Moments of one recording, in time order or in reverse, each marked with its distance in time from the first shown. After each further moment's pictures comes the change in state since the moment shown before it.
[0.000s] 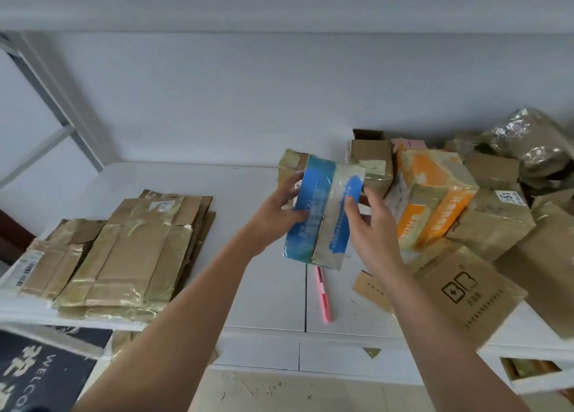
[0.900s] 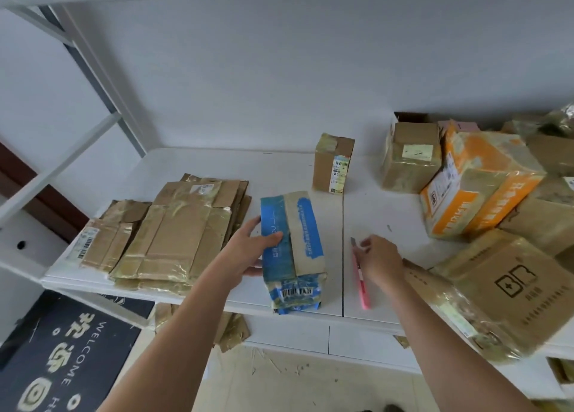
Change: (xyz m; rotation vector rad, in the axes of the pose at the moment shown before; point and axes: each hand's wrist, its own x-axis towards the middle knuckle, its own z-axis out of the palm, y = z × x) left_hand -0.074 -0.063 -0.072 -0.087 0.319 -0.543; right_hand -0.022 0.090 0.063 -0.599 -0.297 0.311
